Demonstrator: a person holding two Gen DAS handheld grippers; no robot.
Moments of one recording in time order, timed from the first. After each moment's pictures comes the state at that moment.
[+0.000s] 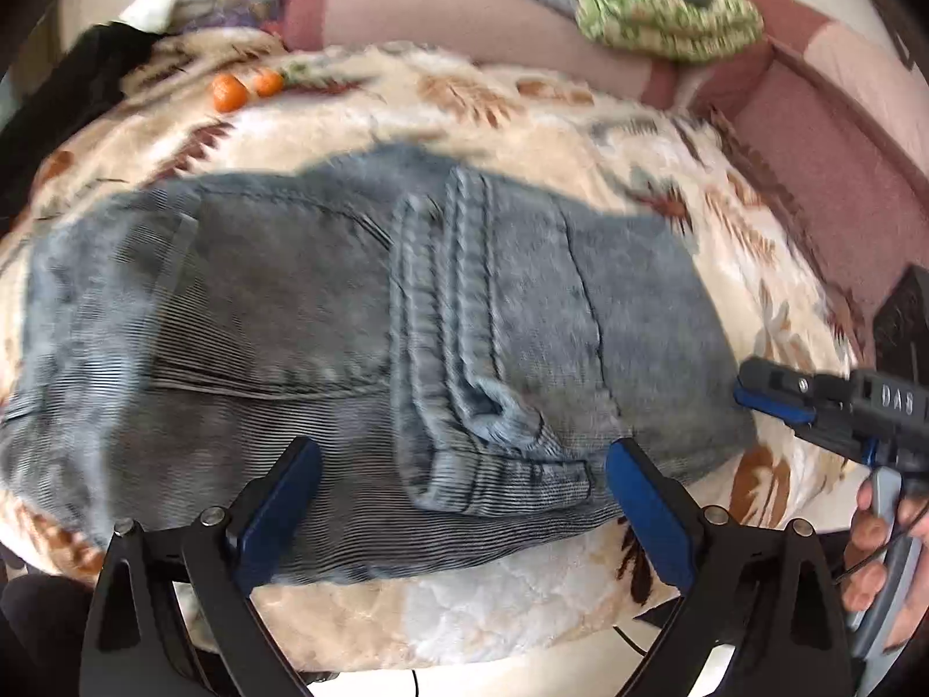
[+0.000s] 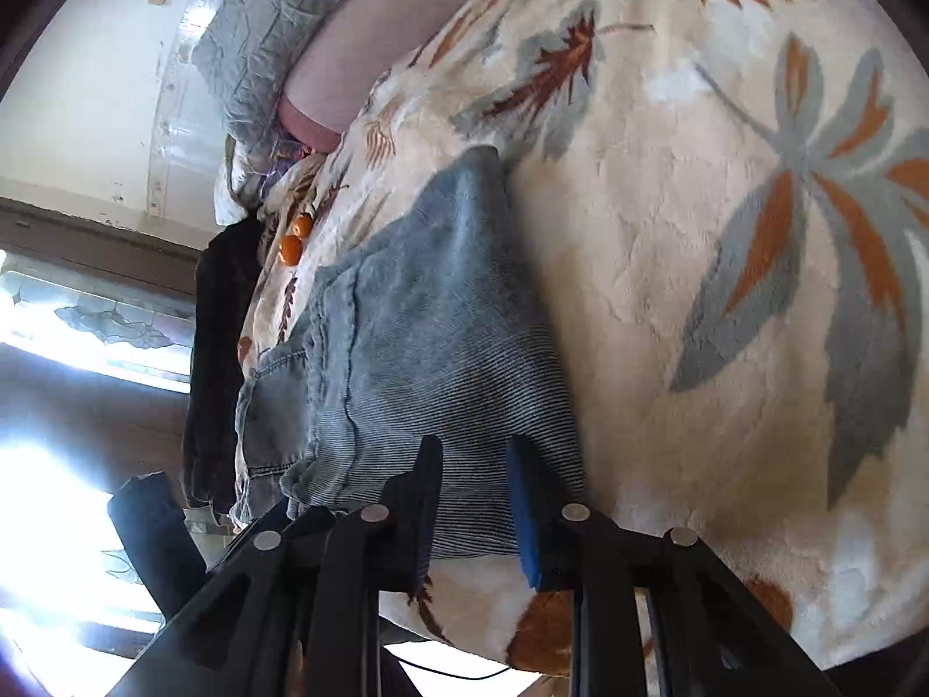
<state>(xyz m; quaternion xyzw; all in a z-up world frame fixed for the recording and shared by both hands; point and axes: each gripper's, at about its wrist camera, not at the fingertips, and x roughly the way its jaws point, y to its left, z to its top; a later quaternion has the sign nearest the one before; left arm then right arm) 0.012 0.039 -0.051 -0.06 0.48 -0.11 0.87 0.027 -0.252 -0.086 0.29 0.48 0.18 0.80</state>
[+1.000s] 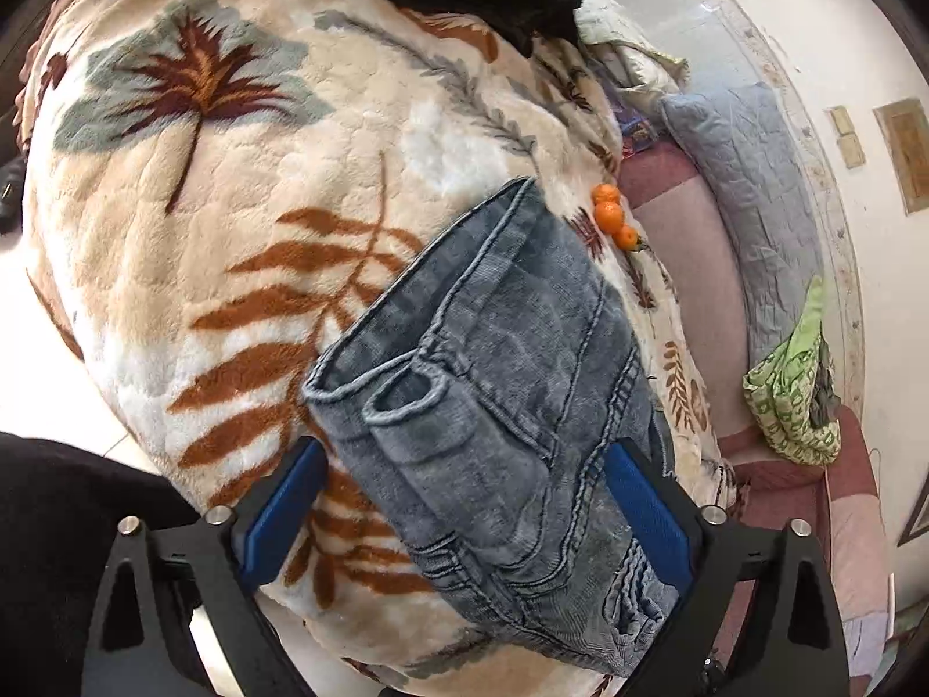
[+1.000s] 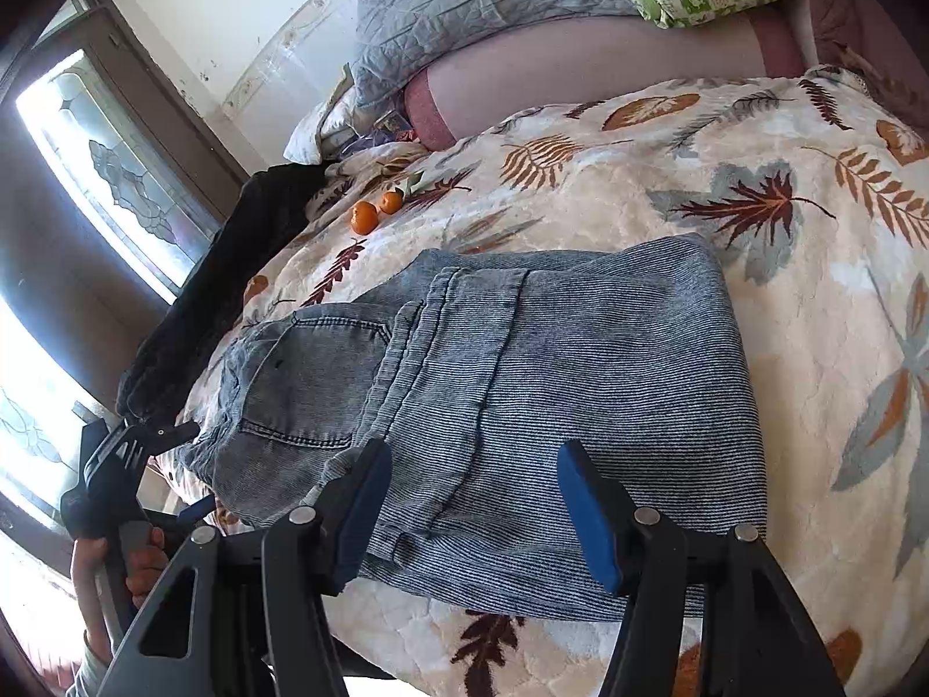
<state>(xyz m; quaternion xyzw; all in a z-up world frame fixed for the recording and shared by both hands) -0.025 0.268 -0.092 -0.46 0.39 0.07 0.80 0.015 -0.155 -0.063 0.16 0.42 0.23 0.86</state>
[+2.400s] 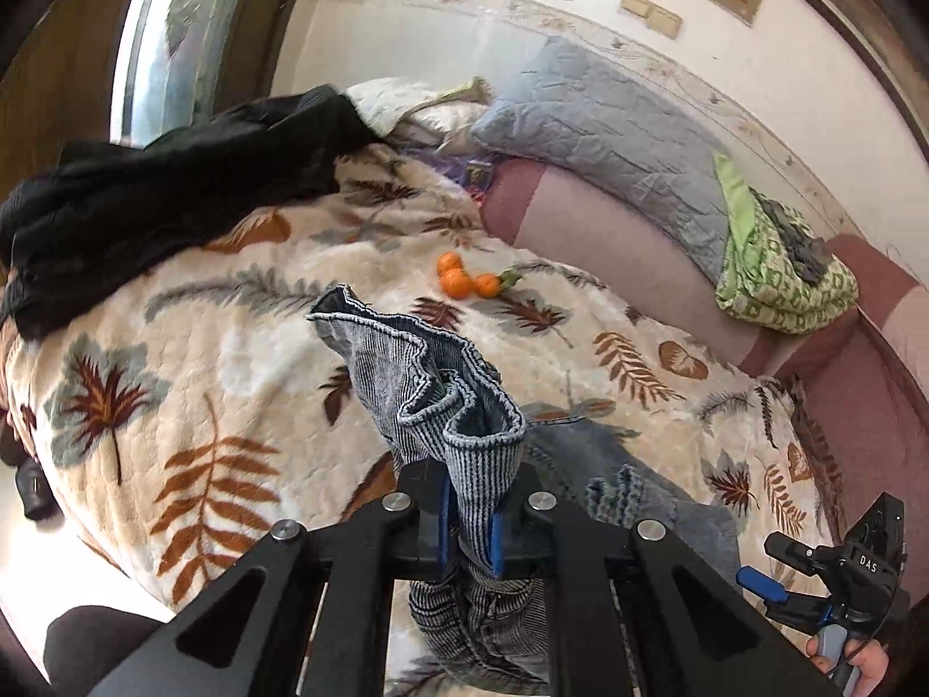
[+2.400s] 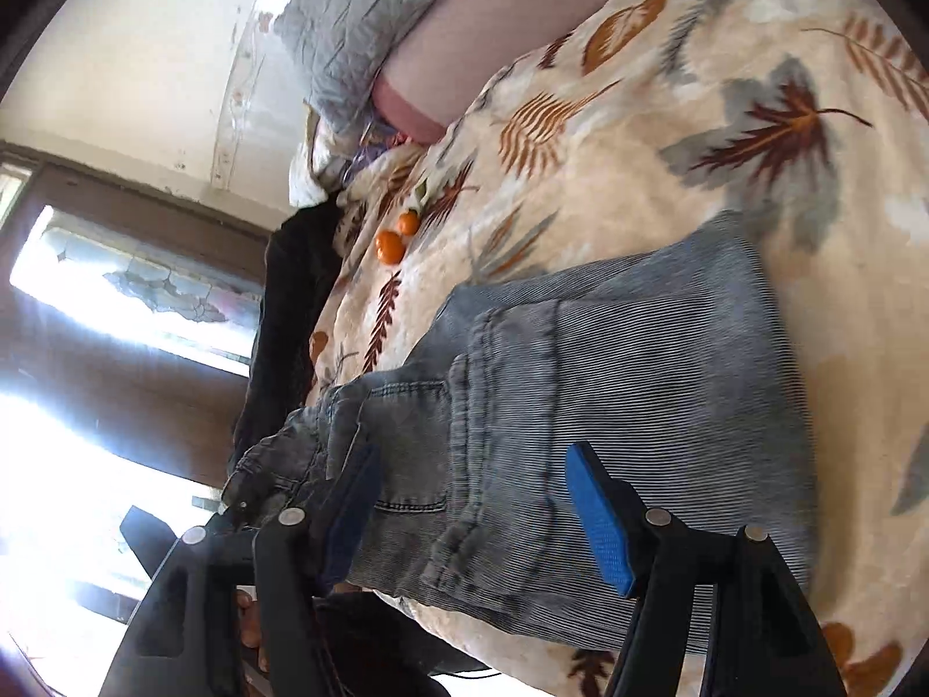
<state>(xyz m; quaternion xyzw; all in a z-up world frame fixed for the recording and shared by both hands) 0.002 0.153 0.032 -0.18 0.31 0.05 0.93 0.068 -0.210 -0.062 0.36 0.45 0.25 0.77</state>
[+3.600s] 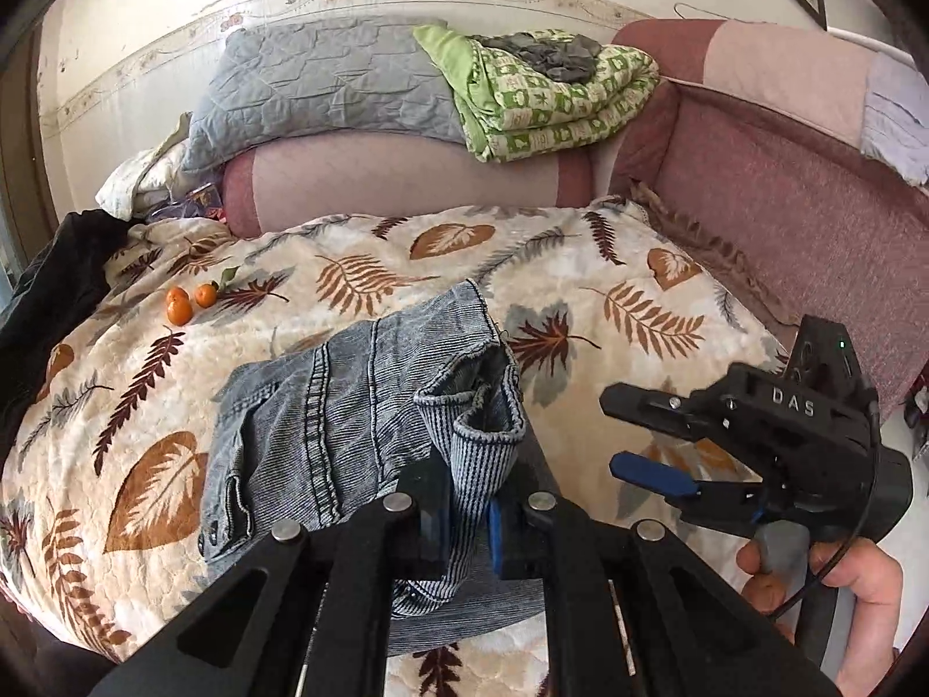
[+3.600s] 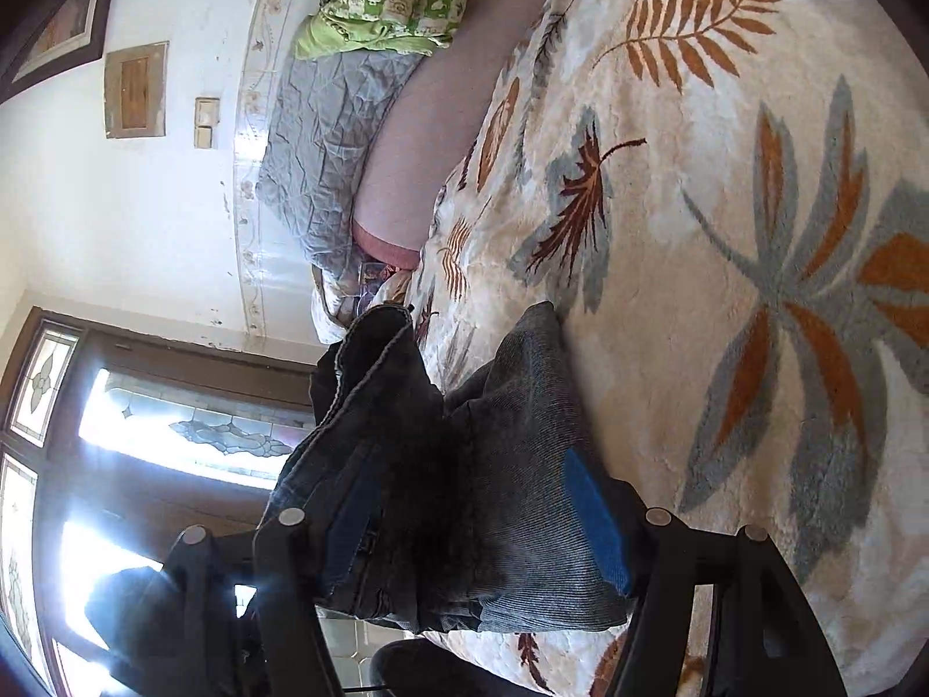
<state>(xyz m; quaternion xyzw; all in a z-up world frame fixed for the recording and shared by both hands) 0.004 -0.097 0.025 0.03 0.36 -0.13 0.92 0.040 -0.321 -0.093 0.50 0.38 0.22 0.75</state>
